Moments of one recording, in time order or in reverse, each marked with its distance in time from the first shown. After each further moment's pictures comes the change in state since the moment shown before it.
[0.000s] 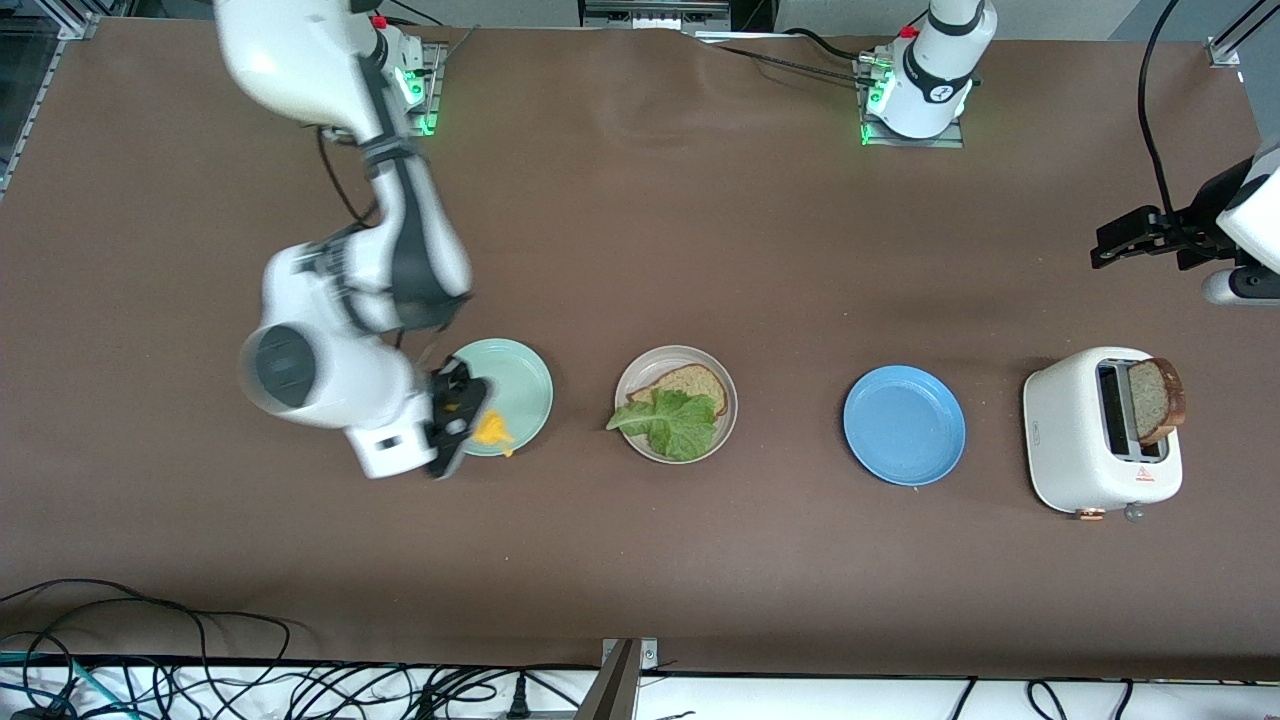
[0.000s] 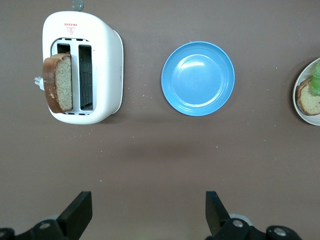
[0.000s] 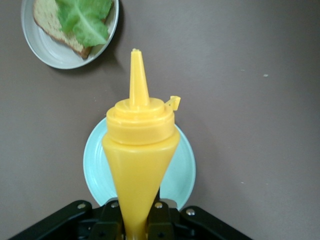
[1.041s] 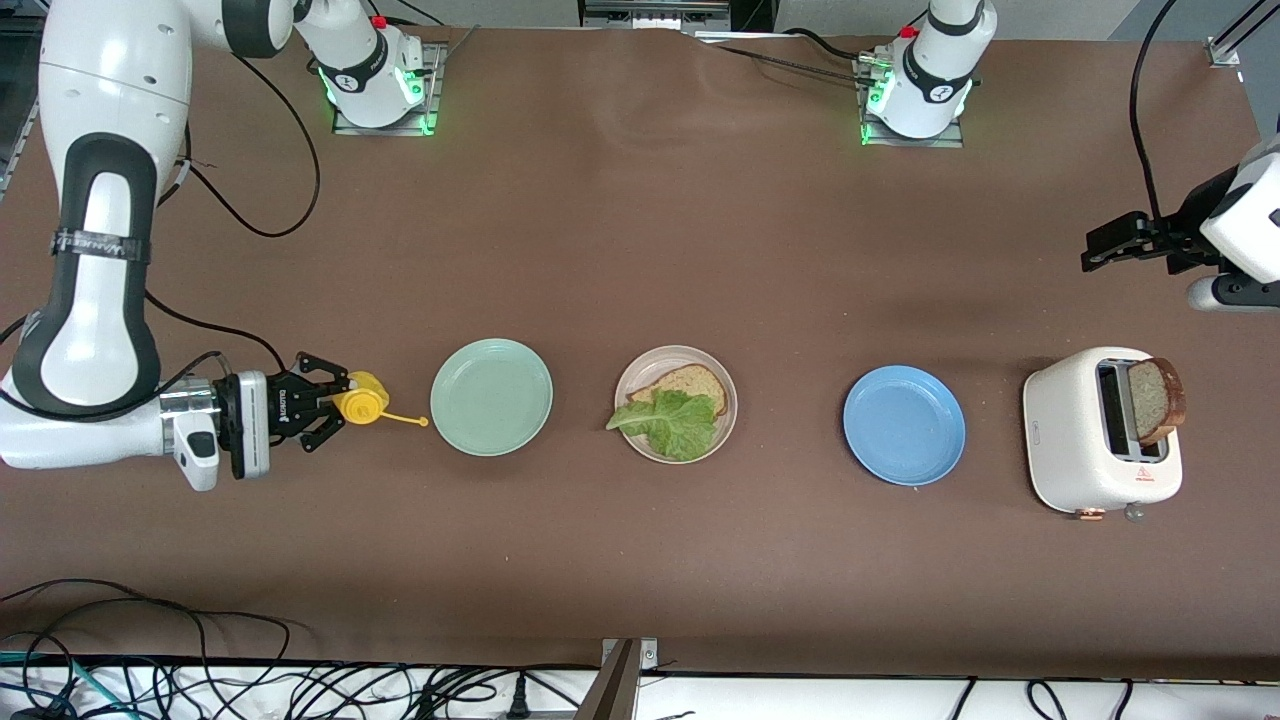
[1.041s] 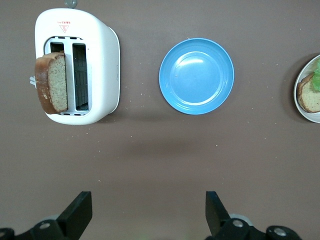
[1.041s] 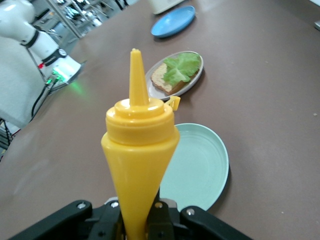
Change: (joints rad) left arm -0.003 0.019 -0.006 0.001 0.001 0.003 0.000; right arm -0.353 0.032 0.010 -0.135 0.512 -0.367 -0.729
